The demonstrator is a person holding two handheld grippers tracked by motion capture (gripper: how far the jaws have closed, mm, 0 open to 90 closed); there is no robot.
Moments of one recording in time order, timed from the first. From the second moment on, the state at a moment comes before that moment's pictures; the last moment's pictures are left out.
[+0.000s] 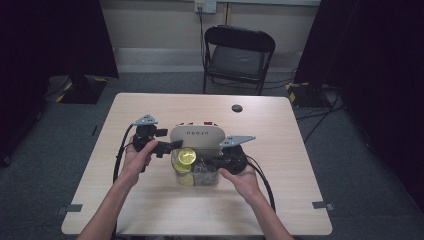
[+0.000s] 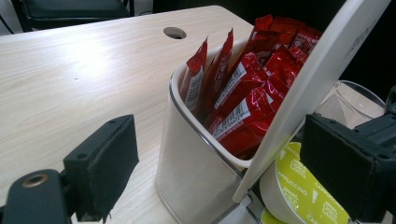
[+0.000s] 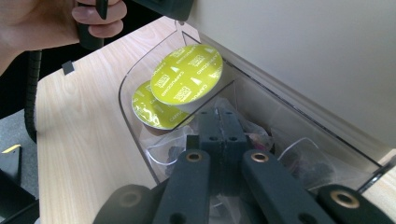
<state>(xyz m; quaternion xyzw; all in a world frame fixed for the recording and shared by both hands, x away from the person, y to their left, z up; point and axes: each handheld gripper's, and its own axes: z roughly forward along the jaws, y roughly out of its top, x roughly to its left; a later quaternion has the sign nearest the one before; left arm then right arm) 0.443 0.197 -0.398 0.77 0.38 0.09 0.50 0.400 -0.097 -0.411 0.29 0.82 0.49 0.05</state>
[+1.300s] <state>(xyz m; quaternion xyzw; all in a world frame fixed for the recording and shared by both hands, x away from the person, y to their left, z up) 0.443 0.194 -0.402 0.78 0.38 0.09 0.50 0.393 -0.119 -0.386 0.29 0.80 0.52 0.06</state>
